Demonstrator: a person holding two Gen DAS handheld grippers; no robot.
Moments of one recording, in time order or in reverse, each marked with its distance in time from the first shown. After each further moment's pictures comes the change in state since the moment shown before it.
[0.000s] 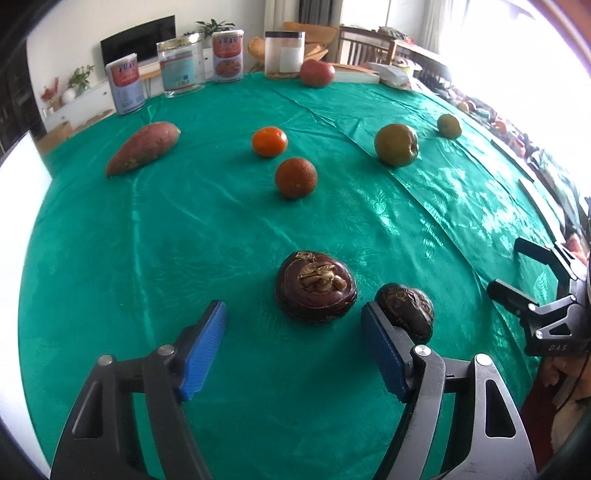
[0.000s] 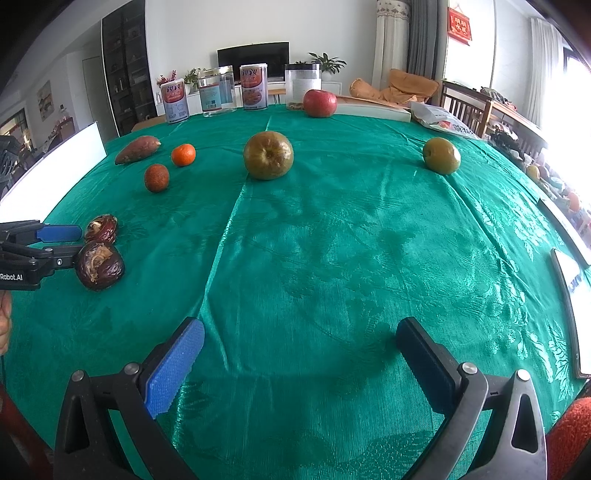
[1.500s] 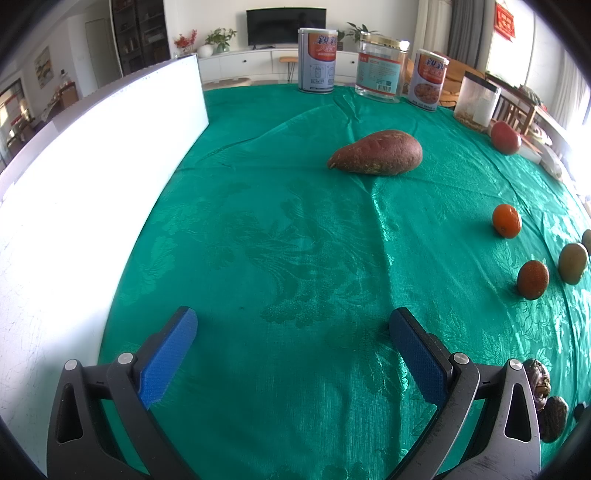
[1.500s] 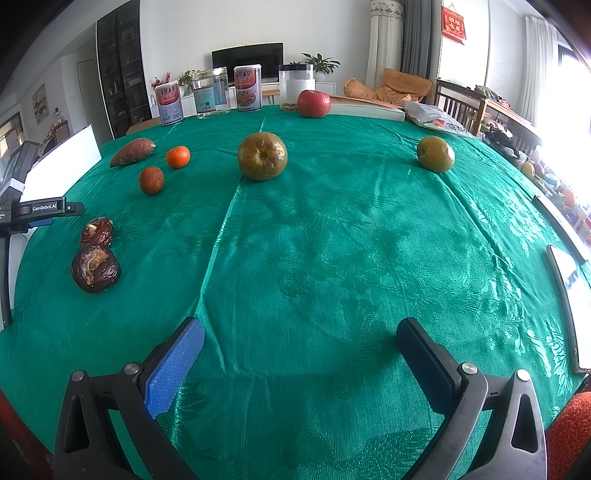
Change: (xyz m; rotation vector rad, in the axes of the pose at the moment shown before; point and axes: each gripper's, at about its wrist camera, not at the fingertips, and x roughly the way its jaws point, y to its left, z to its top) left arm 0.013 0.136 0.009 -0.397 -0.042 0.362; right arm -0.002 -0.001 -0.002 0.016 -0.003 -0.021
